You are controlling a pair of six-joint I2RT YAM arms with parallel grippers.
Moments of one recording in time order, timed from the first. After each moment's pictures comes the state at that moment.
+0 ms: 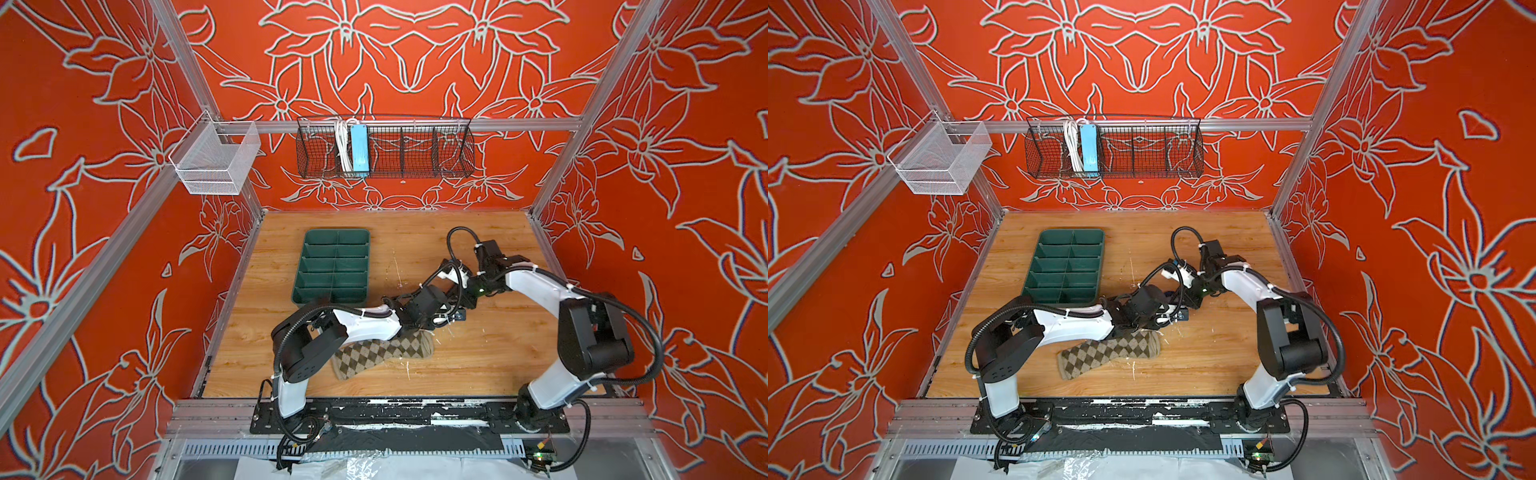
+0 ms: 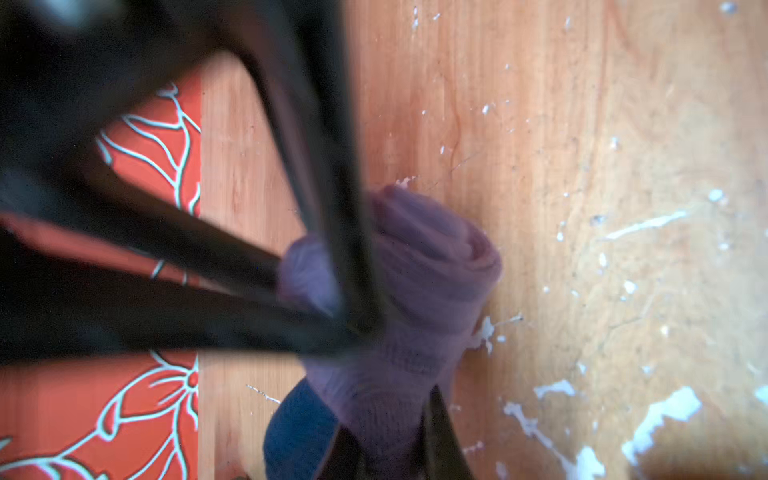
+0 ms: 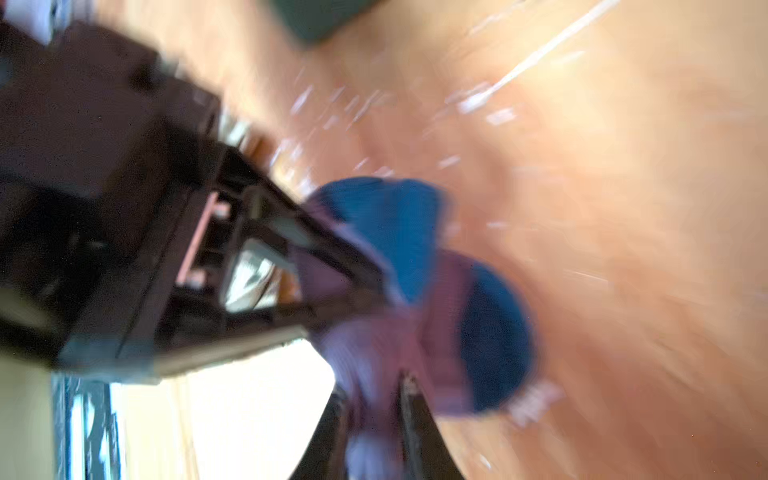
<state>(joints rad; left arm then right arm) -0.94 1.87 1.12 -0.07 -0.27 0.82 0.16 1.58 1.04 -0.66 -0.67 -0.67</state>
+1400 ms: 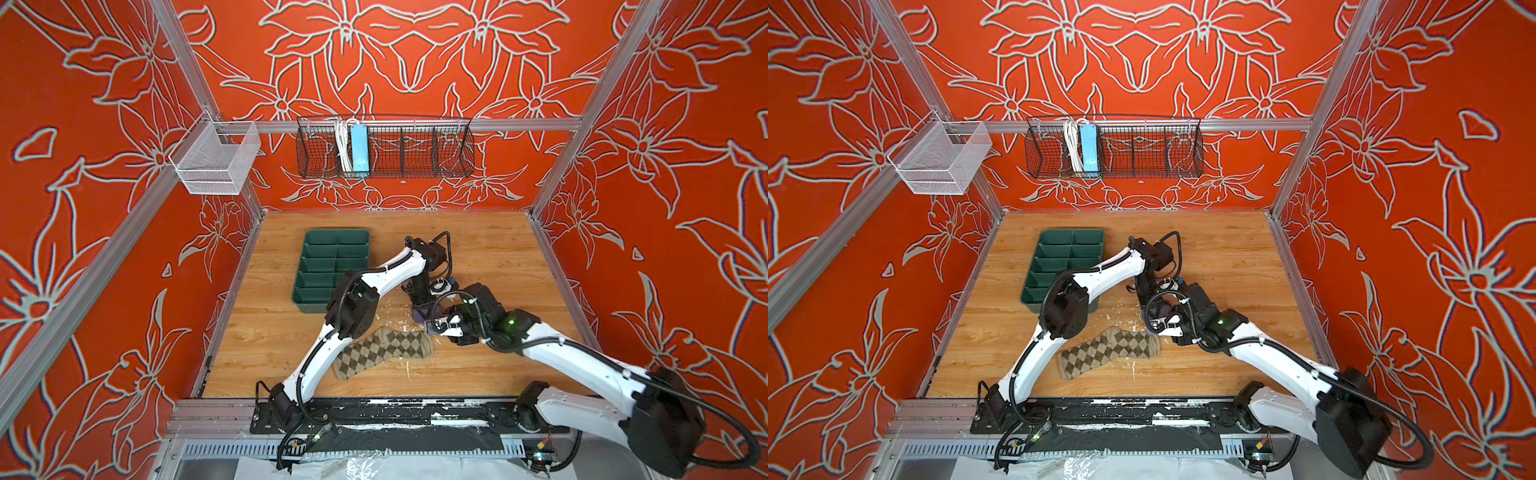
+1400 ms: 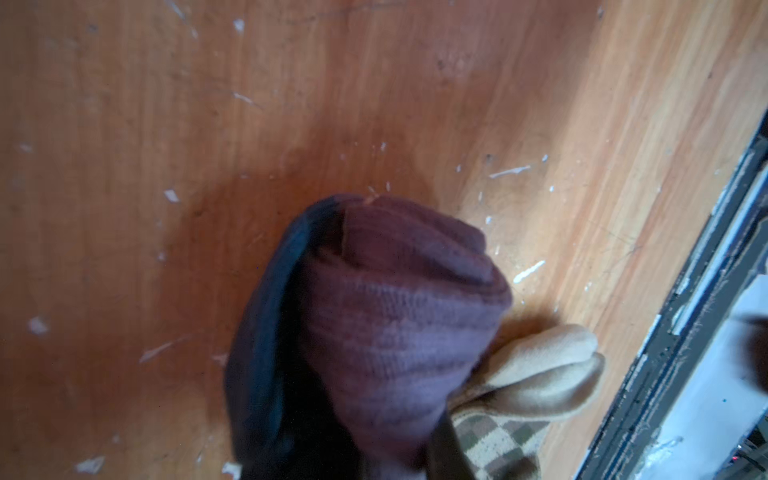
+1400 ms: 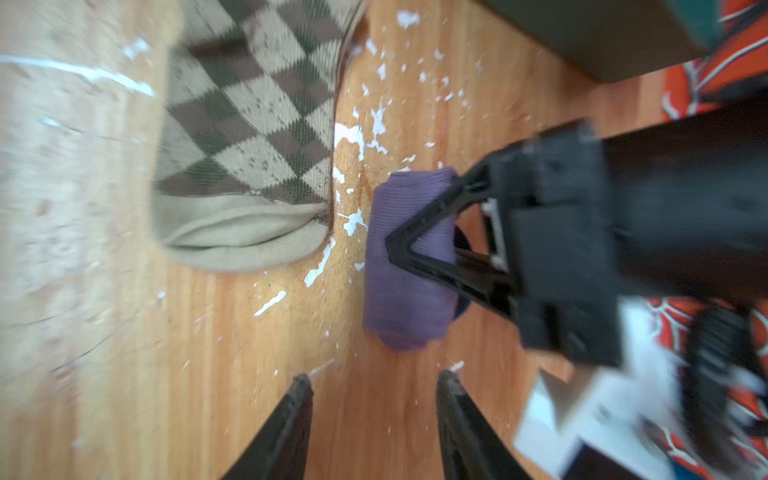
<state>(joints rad) -0.73 2.49 2.24 -1.41 0.38 0.53 0.66 1.15 0.63 -0.40 -0.06 -1.04</state>
